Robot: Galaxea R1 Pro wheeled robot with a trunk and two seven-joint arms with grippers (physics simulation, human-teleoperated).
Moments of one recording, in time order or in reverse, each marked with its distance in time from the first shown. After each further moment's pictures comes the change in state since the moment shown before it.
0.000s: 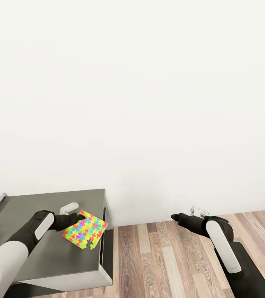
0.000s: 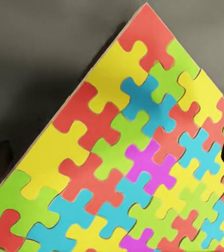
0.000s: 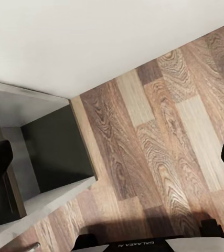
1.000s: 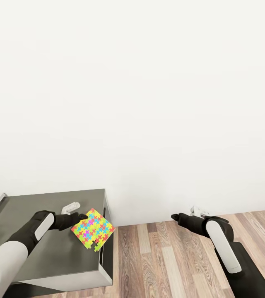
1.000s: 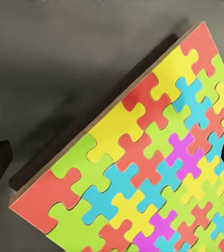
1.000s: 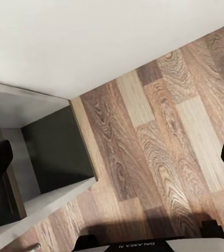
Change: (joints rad) left arm 0.000 0.006 -0.024 0.000 -0.004 0.001 -0.089; right arm 0.001 -0.001 -0.001 0.001 0.000 -0.005 0.003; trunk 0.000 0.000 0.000
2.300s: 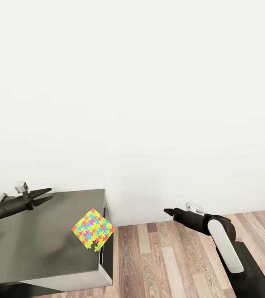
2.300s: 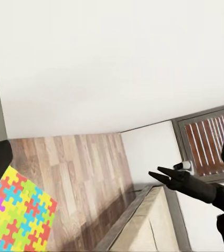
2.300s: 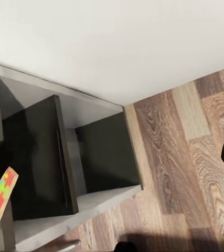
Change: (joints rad) left arm 0.018 0.339 0.200 -0.079 -0.002 0.104 -1.068; right arm 0.001 -0.001 -0.010 -0.035 0.001 0.002 0.225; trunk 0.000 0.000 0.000
